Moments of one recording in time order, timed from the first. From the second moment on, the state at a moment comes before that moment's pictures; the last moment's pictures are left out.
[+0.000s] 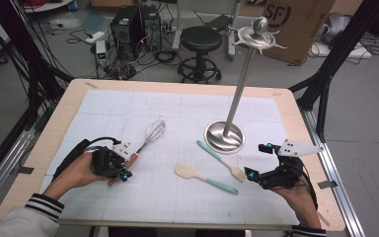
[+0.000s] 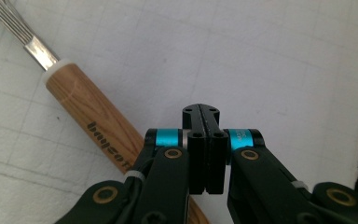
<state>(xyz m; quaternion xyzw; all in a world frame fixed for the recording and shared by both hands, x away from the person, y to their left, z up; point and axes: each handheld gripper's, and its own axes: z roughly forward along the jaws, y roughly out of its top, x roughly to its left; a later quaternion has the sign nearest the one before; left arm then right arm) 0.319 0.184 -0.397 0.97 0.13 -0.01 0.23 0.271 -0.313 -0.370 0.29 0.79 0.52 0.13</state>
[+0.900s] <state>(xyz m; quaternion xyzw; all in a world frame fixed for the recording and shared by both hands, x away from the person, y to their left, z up) 0.347 0.241 -0.410 0.96 0.23 0.03 0.18 0.271 -0.311 -0.369 0.29 0.79 0.52 0.13</state>
